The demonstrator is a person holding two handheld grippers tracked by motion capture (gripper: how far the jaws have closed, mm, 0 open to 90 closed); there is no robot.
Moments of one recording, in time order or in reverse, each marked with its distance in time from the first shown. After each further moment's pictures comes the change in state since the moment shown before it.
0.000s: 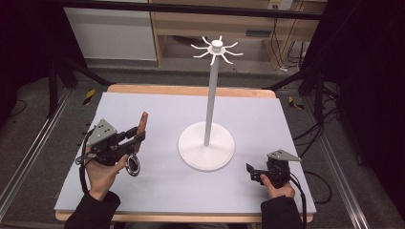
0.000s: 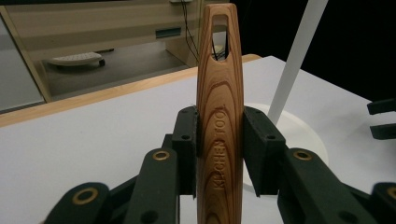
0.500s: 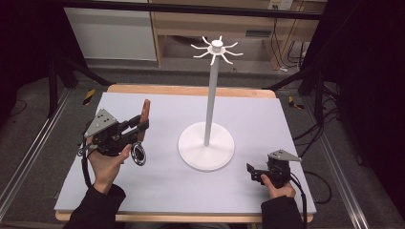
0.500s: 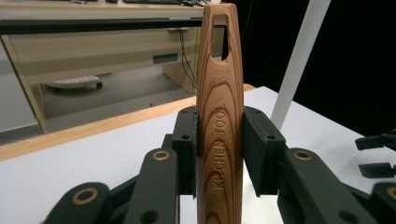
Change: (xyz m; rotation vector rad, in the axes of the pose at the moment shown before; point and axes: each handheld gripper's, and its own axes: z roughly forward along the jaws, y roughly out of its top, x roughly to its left) left arm -0.006 0.029 0.005 -0.088 -0.013 -0.008; right arm -0.002 0.000 0.000 -0.007 0.009 -0.004
